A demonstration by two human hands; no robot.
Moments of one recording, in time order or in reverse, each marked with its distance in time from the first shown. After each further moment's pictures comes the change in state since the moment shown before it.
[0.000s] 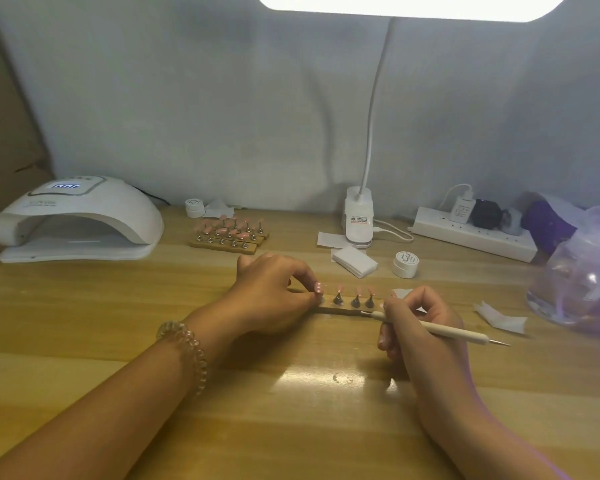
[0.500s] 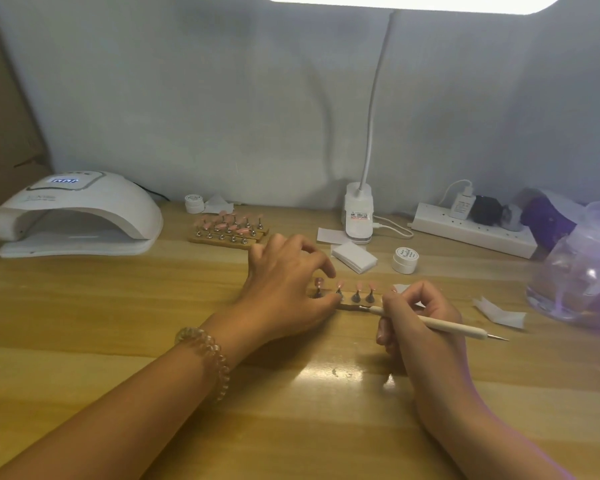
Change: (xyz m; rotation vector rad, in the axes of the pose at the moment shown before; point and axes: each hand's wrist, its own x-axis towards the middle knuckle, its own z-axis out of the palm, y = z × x) left_hand -0.006 0.019 0.010 0.235 0.126 0.108; right_hand -0.001 0.002 0.001 -0.009 0.007 -0.015
